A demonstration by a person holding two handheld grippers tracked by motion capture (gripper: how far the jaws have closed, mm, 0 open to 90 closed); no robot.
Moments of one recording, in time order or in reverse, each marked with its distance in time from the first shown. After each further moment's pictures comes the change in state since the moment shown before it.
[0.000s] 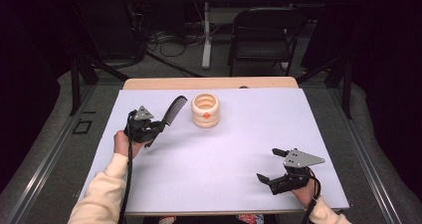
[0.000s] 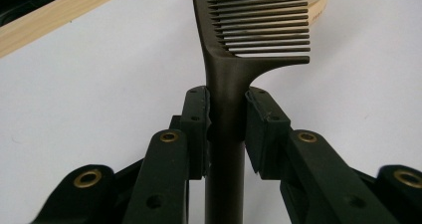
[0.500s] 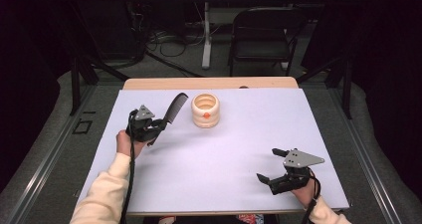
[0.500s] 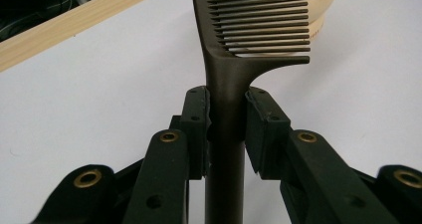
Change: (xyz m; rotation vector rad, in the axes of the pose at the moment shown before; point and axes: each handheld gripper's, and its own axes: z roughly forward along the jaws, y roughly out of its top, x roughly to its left) left arm -0.004 0.003 0.002 -0.048 0.005 -0.012; right arm 0.000 0.000 0.000 0.002 0.001 0.001
